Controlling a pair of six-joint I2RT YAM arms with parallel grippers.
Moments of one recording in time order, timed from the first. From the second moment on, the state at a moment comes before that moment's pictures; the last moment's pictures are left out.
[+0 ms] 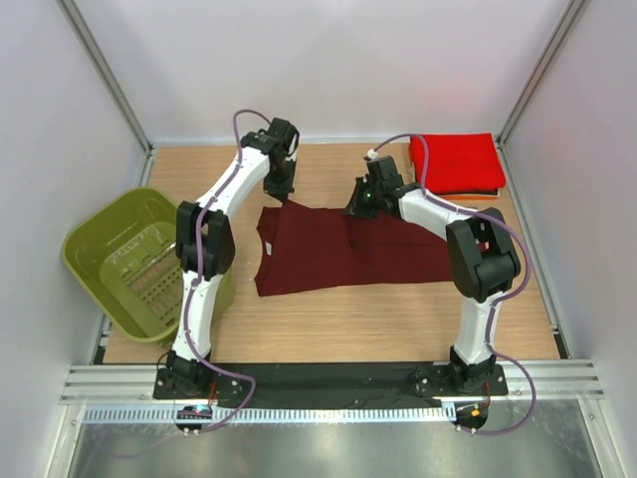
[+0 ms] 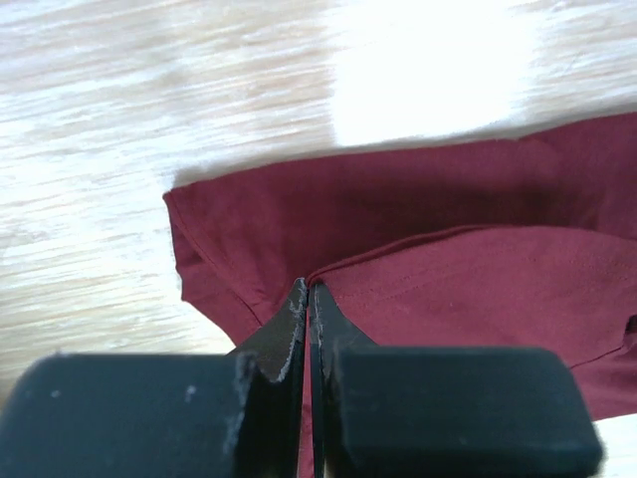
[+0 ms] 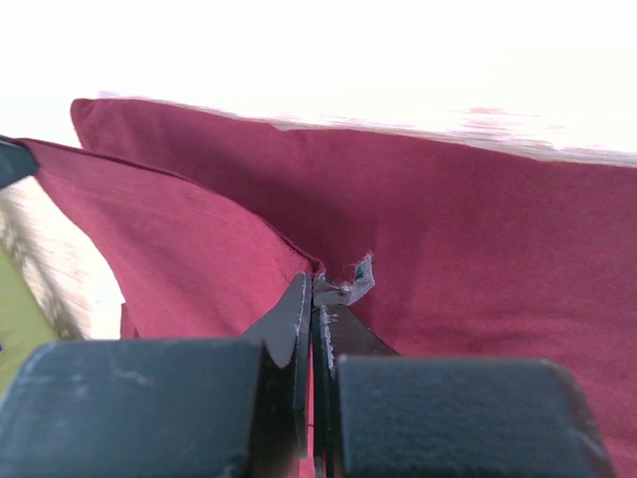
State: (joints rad) left arm -0.39 2.30 2.19 -1.06 -0.03 -0.21; right arm 0.41 1.94 1.35 -0.19 -0.22 0.58
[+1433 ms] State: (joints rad) left arm -0.43 2.39 2.22 -0.80 0.16 -0.24; right arm 0.40 1.83 1.21 -0.24 -0.02 0.61
